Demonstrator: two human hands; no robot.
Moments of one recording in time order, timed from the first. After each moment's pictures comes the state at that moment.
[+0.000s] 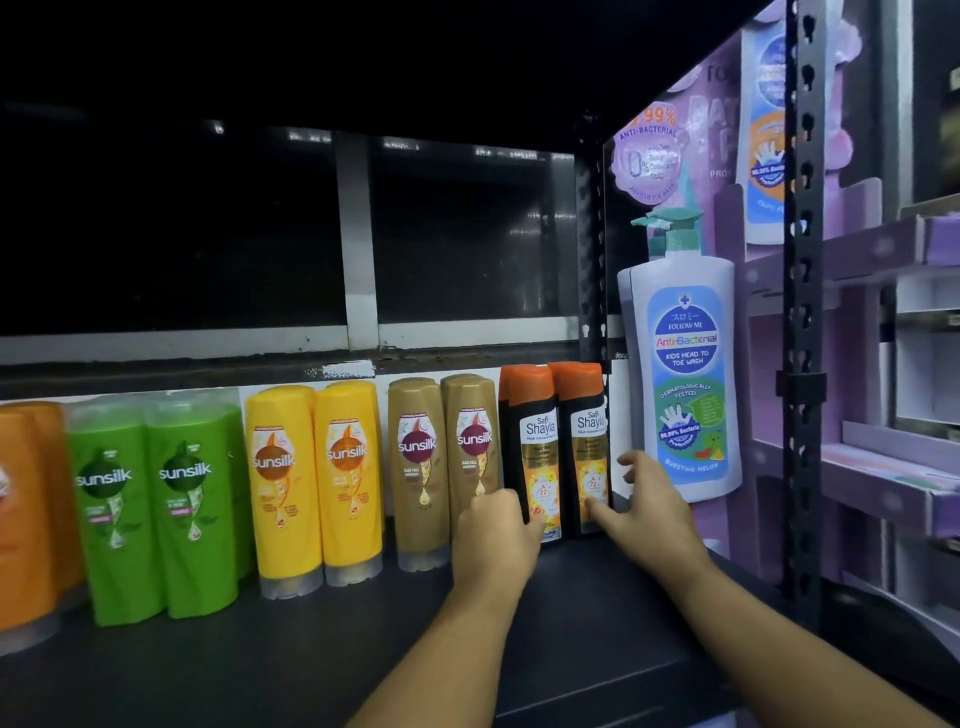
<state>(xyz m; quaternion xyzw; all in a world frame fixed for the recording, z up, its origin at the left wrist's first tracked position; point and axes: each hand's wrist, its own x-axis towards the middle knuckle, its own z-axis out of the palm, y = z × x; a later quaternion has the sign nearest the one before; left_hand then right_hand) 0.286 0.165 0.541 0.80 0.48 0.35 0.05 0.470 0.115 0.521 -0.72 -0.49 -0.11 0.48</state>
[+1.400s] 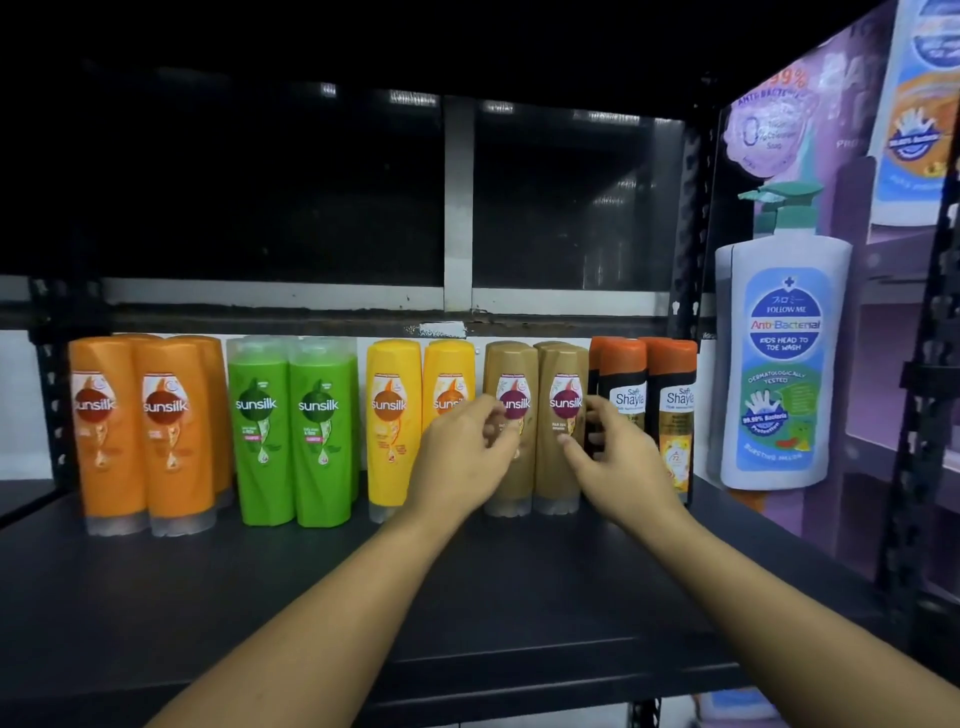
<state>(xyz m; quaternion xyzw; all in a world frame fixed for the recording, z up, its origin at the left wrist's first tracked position) 0.149 0.181 0.573 0.77 0.35 0.53 0.06 0.328 0.114 0.568 -0.59 -0.62 -0.06 0.52</state>
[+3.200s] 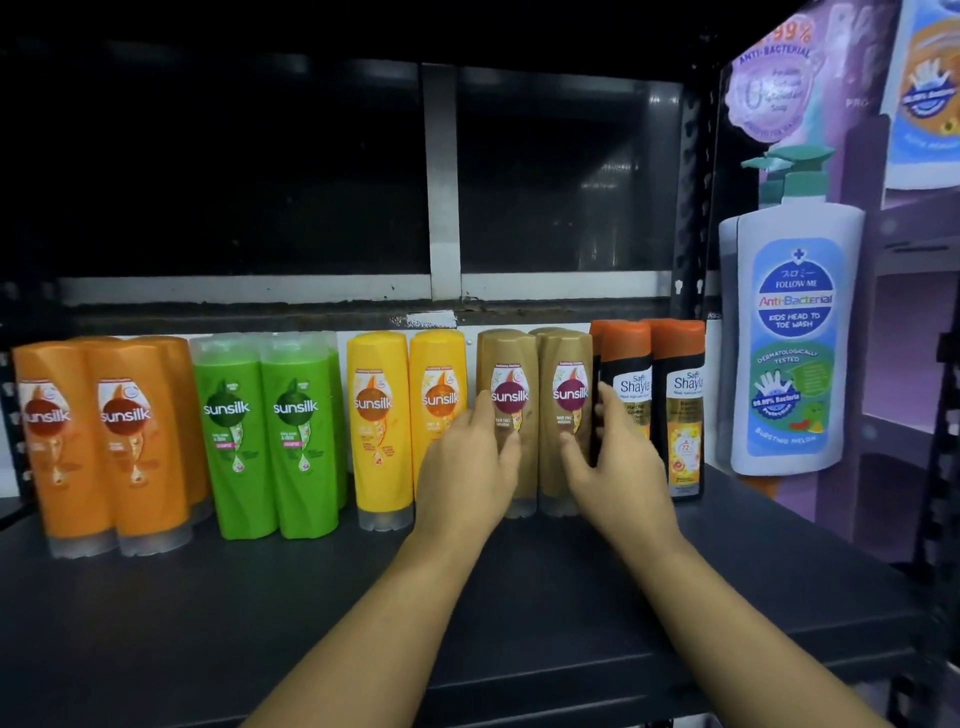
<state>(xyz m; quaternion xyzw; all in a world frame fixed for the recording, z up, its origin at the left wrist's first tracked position) 0.169 0.190 0.554 0.77 0.41 0.49 -0.08 0.329 0.141 0.539 -0.59 -0.56 -0.12 0.57</state>
